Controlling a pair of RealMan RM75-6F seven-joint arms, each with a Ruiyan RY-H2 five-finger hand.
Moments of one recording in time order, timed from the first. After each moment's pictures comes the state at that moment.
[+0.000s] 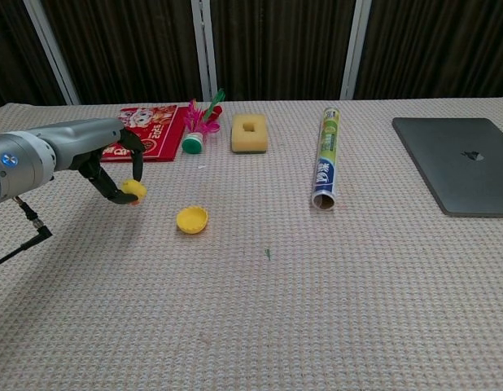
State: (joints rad) left arm -0.79 -1.56 -0.20 -1.62 0.67 1.09 0.65; right arm 0.06 -1.03 0.06 -1.65 -1.36 1.38 -0.13
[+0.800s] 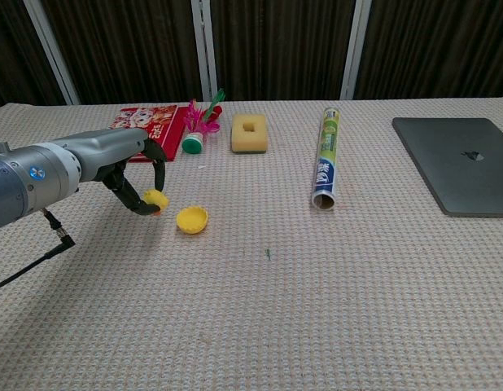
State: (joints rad) left arm -0.82 -1.62 -0.19 -1.62 0.67 1.12 0.67; right arm 0.06 -1.02 0.06 -1.65 -1.36 1.38 -0.12
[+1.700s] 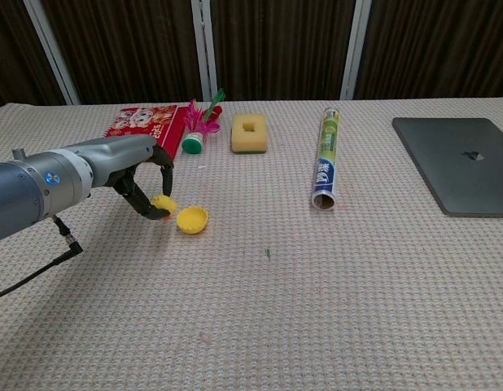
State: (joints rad) left arm -0.84 -1.65 -0.20 -1.60 0.63 1.11 0.67; right arm 0.06 -1.02 0.05 -1.64 -1.37 1.38 -0.11
